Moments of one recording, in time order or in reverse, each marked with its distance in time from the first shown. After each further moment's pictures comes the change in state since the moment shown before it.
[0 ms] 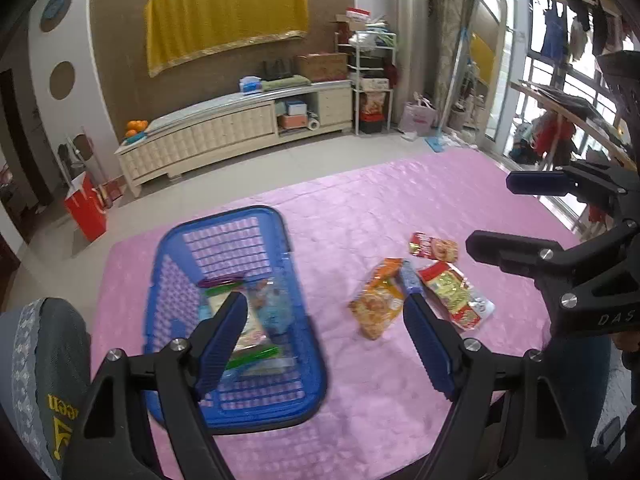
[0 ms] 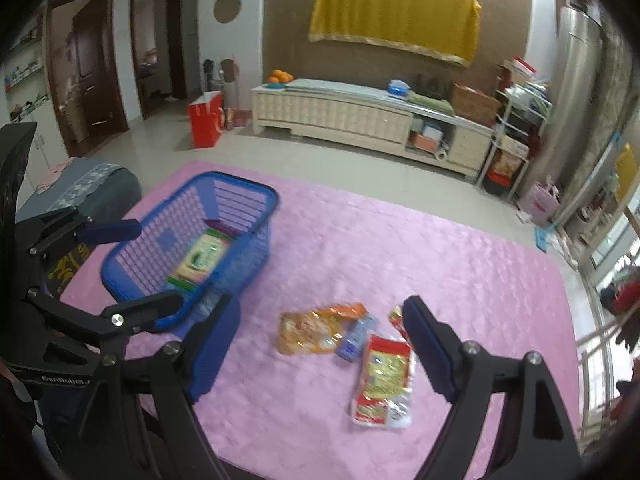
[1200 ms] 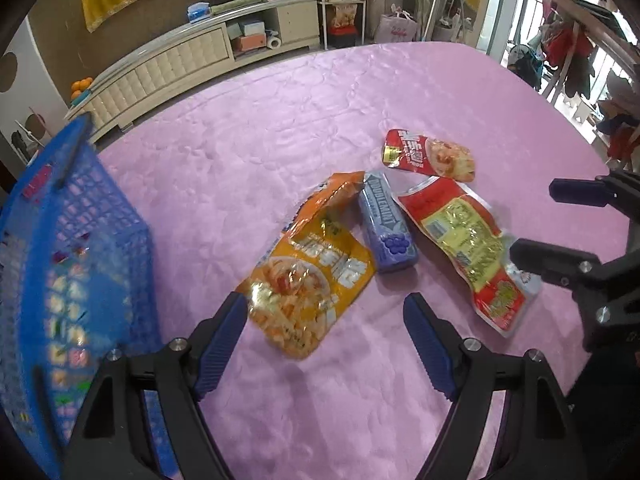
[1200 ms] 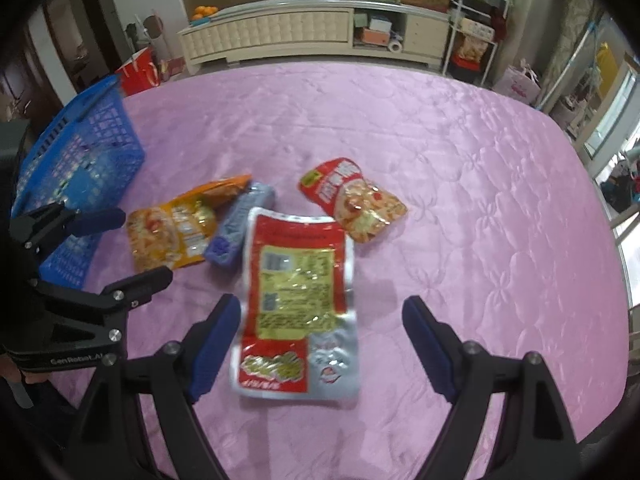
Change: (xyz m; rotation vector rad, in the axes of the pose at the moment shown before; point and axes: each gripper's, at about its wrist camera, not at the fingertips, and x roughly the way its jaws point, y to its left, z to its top) left arm 0.204 -0.078 -0.035 0.076 0.282 -0.056; right arm 0.127 -0.109 -0.105 0.220 0.277 -0.039
